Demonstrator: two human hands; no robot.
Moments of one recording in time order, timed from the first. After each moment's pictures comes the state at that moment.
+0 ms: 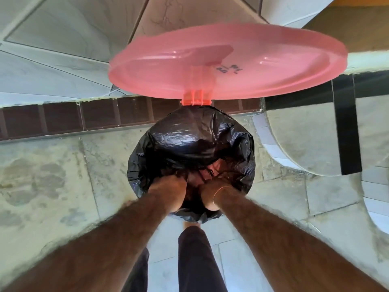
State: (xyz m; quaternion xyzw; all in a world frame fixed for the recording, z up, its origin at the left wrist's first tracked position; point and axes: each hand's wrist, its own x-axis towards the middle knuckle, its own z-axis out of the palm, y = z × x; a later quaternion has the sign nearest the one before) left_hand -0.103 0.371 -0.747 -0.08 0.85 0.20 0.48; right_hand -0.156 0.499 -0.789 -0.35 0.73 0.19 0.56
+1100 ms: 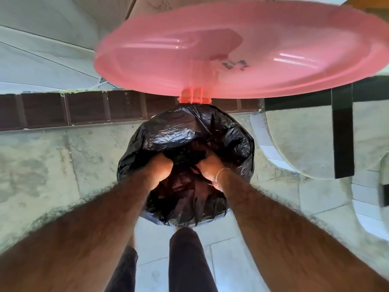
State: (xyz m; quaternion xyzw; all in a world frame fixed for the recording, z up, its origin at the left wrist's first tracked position) left_hand -0.140 0.348 -0.803 -0.46 0.67 0.45 0.37; right_hand -0.201 0.483 -0.844 0.16 0.78 -0.36 0.49
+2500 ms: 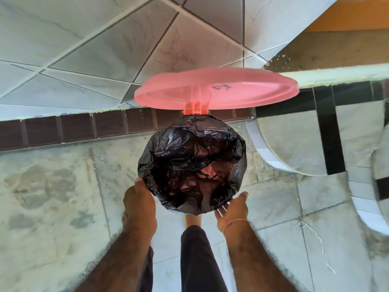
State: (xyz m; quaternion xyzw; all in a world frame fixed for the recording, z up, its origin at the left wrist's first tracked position) left_hand -0.034 0.345 -0.726 -0.70 0.43 0.56 0.07; right_hand -0.107 0.531 -0.726 0.63 0.52 -0.54 0.23
